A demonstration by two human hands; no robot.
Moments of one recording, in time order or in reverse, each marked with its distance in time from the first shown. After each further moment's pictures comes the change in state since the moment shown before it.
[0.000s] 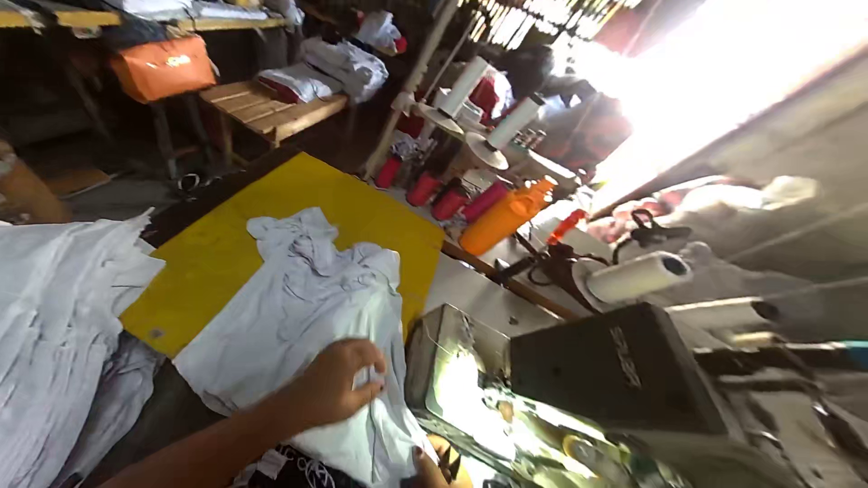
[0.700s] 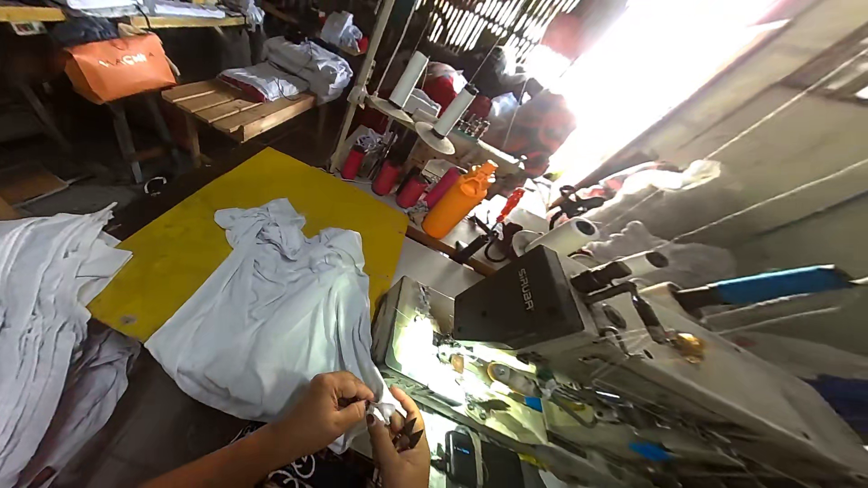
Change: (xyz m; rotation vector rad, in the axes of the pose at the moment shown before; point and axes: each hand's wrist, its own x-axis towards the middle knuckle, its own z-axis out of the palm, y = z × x) left_hand -0.045 0.046 0.063 -0.446 -0.001 -0.163; right_hand -0.024 0.000 0.035 -0.040 0.224 -0.173
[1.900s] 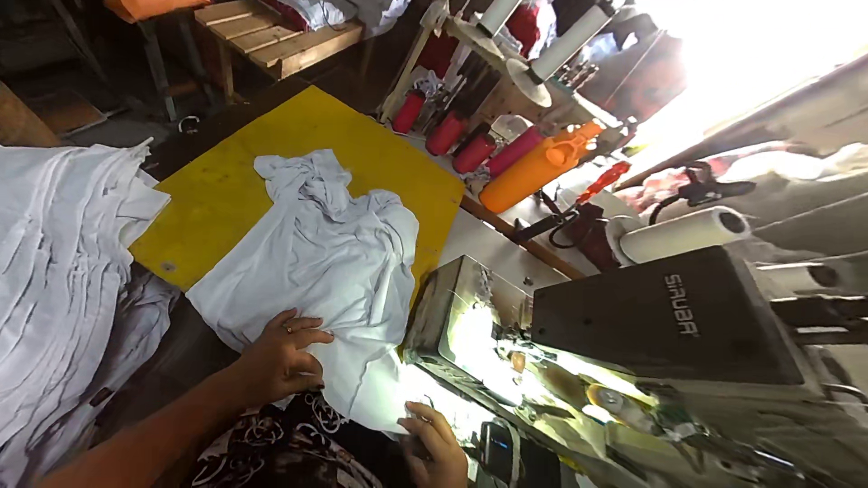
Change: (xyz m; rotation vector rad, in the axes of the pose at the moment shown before) left_hand -0.073 -0.061 -0.100 0.669 -0.037 0.186; right_hand 0.004 0.057 -0.065 -0.862 -0.396 -0.536
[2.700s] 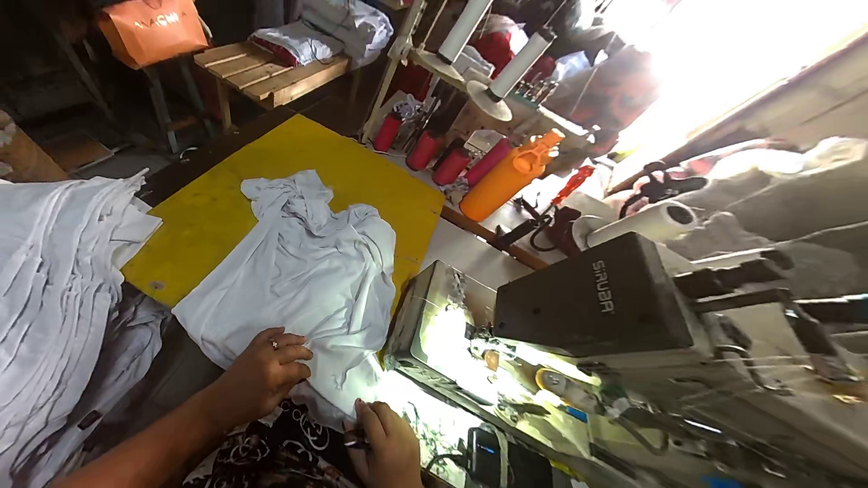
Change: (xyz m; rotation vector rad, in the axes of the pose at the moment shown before) left_hand 0.011 0.014 0.004 0.259 0.087 0.090; right_hand 0.028 -0.018 0.038 -0.318 0.152 -0.254
